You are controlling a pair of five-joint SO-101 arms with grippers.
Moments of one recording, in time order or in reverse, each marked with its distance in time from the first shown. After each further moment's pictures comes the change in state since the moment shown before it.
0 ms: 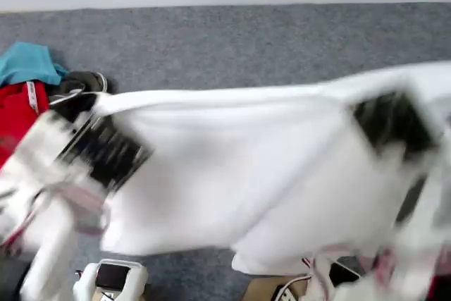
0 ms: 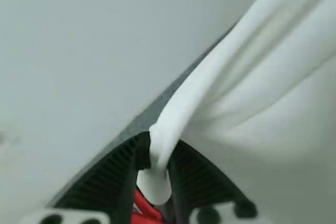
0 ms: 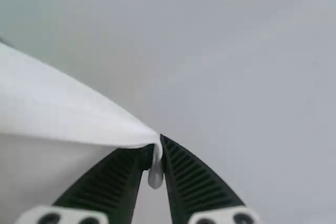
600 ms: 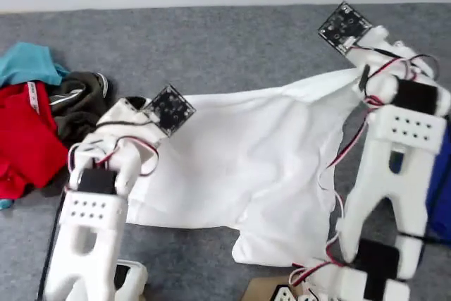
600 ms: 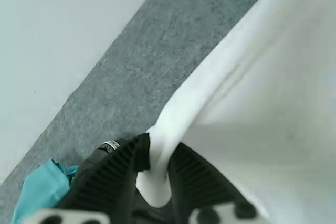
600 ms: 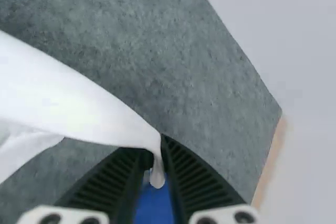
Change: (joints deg) left arm -1.1 11.6 52.6 -54.5 -3.7; right arm -14.0 27.6 34.4 -25.4 0.0
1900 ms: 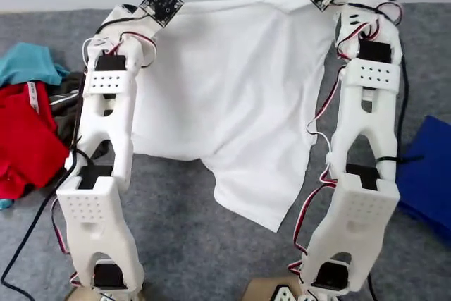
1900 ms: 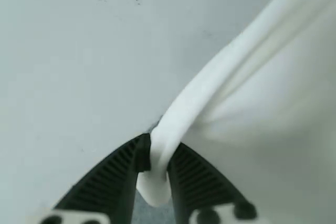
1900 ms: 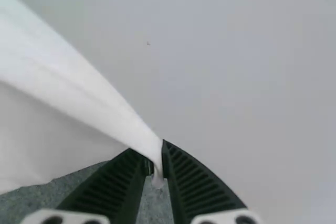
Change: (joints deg) left arm -6.0 73.4 -75.8 -7.7 -0.4; right arm -4.8 40.6 -35.2 -33.2 -1.1
